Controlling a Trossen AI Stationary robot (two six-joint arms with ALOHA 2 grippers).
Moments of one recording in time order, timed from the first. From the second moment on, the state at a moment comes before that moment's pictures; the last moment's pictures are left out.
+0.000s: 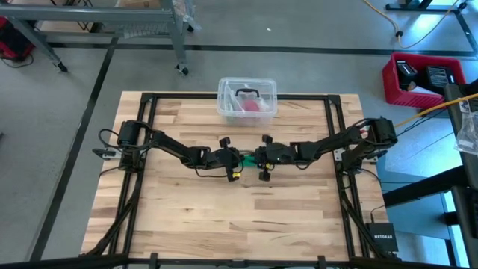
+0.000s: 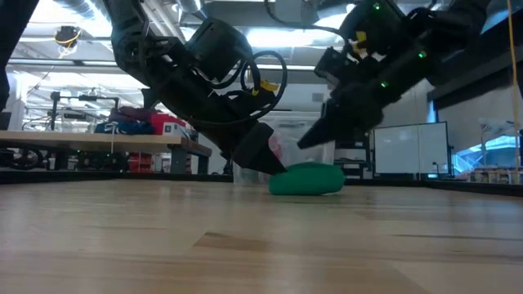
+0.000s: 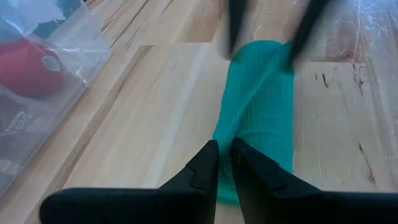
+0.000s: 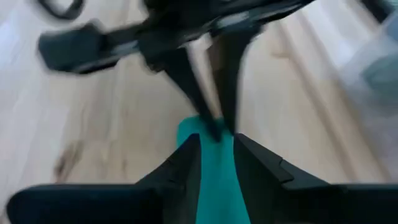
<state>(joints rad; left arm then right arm) -0.05 1.93 0.85 0.45 -0.38 -0.03 0.02 1.61 0.68 0.31 0.18 -0.05</state>
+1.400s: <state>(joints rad) -0.04 1.94 0.86 0.39 -0.35 -0.12 0.01 1.73 0.68 0.27 0.30 -0.03</state>
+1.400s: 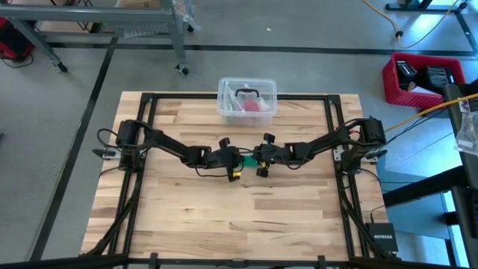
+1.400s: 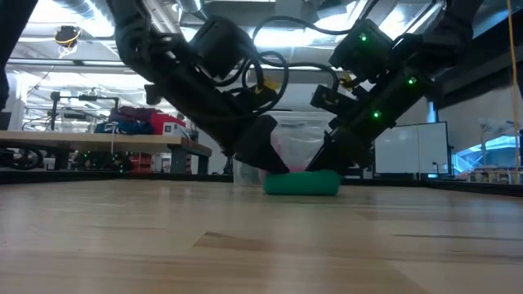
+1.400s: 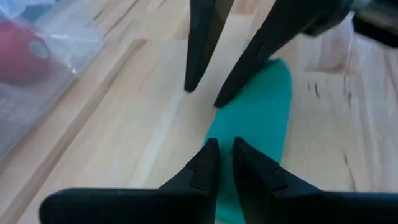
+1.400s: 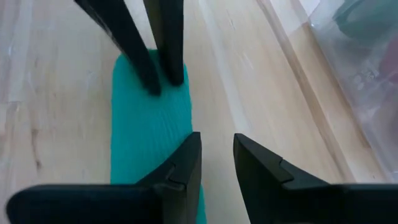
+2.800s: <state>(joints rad) -0.18 1.44 0.61 0.62 -0.47 -0.09 0.04 1.44 0.62 0.37 0.16 0.07</state>
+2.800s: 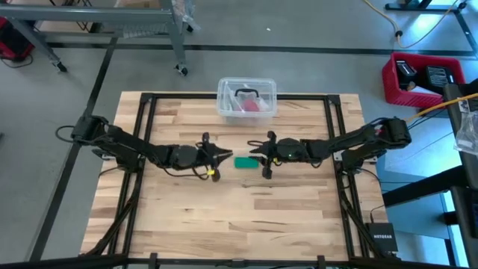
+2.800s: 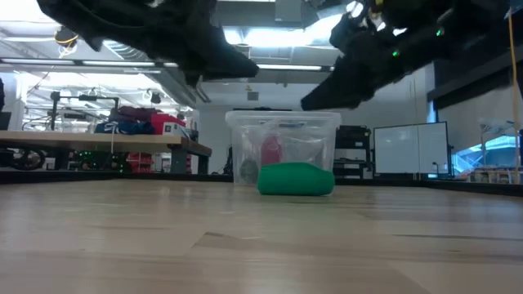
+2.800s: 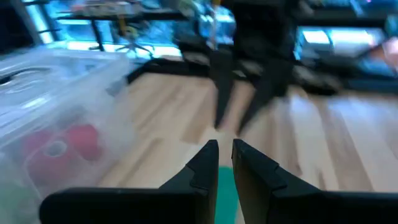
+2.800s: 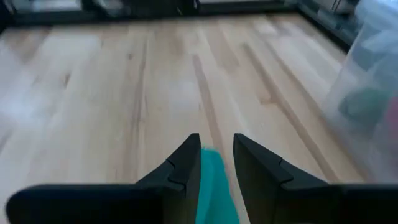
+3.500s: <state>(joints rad) -0.07 1.45 0.62 0.53 -0.35 -0.20 0.02 1.62 0.68 0.19 0.03 -0.03</state>
